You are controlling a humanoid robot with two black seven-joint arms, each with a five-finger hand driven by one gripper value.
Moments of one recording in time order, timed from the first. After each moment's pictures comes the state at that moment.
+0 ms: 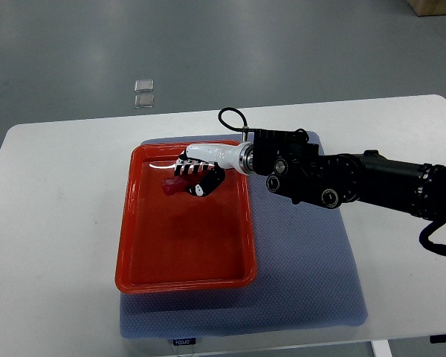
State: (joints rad) left arm -0.08 0.00 0.07 -0.19 0.13 -0.01 0.08; right arm 1.19 0.00 -0.07 0.80 -0.98 0.05 0.05
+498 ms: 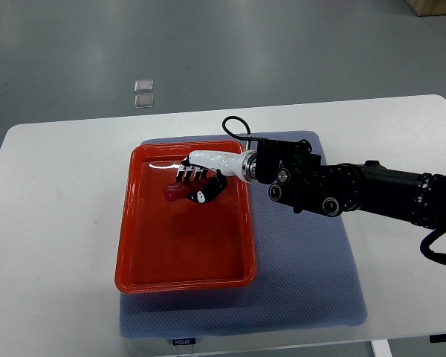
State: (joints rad) left arm -0.08 0.00 0.07 -0.19 0.12 -0.01 0.08; right arm 1.15 0.00 -0.07 0.80 -0.98 0.02 0.07
